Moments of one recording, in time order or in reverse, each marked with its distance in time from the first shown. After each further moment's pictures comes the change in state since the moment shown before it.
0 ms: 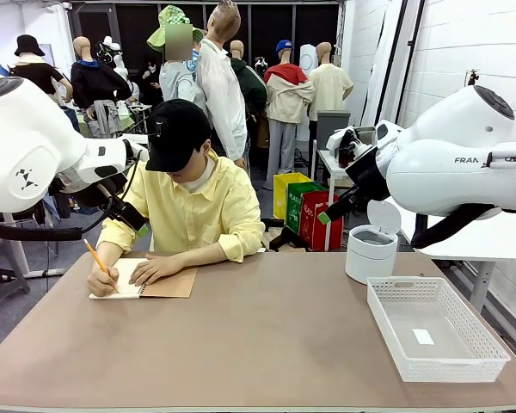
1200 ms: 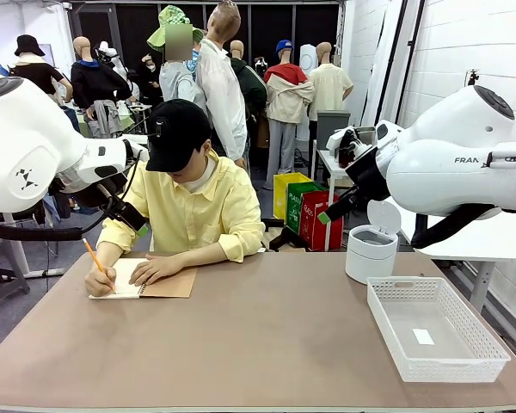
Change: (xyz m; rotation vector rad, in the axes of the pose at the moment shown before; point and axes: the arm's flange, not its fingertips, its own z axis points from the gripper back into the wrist) left arm 0.000 0.000 0.000 0.000 0.000 0.000; right arm 0.000 0.000 0.000 0.000 0.000 0.000
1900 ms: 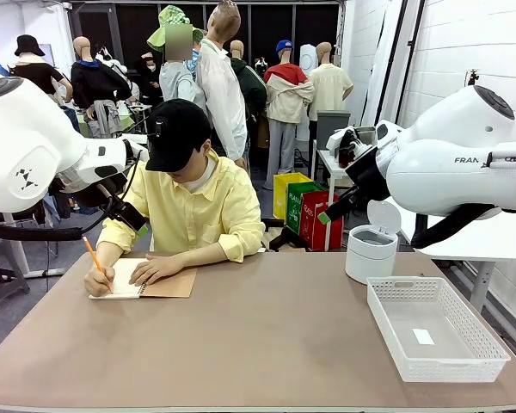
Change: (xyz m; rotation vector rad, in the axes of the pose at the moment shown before) left arm 0.000 0.000 0.000 0.000 0.000 0.000; right arm 0.000 0.000 0.000 0.000 0.000 0.000
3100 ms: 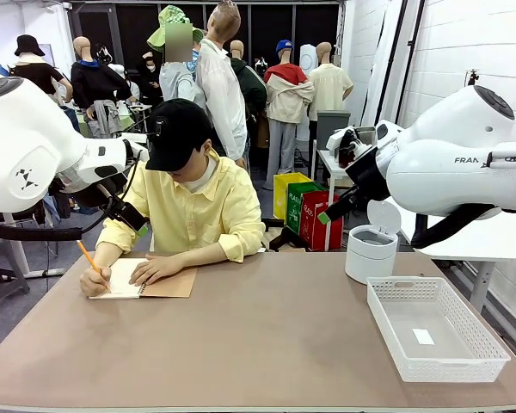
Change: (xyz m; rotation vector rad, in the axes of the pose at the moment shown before) left arm 0.000 0.000 0.000 0.000 0.000 0.000; right arm 0.000 0.000 0.000 0.000 0.000 0.000
